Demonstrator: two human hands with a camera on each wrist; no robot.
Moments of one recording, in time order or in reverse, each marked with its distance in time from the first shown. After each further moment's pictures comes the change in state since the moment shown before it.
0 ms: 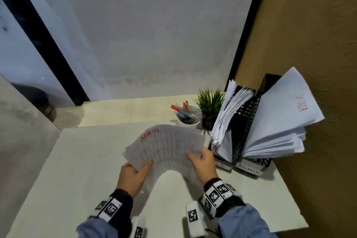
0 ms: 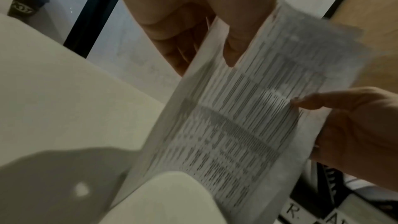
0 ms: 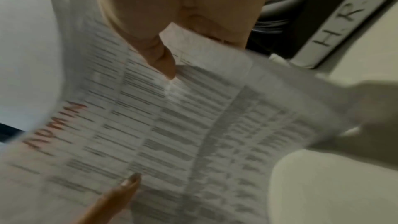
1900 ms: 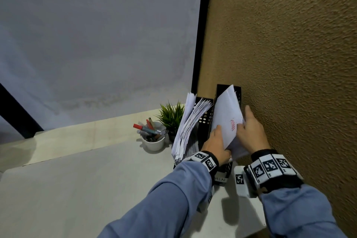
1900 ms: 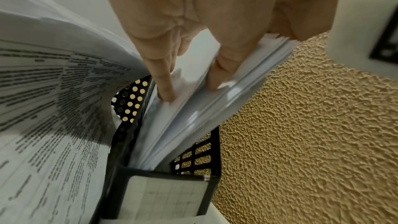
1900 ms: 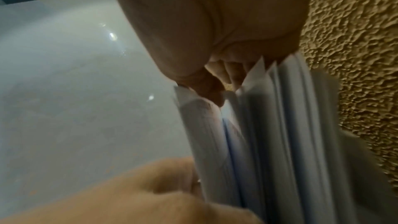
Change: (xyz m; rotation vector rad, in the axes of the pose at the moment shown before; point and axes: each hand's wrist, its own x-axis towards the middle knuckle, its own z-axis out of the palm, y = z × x) left_hand 0.015 0.145 0.292 0.561 -0.699 0.348; right_hand 0.035 -0.104 -0.210 -0.817 0.467 -0.040
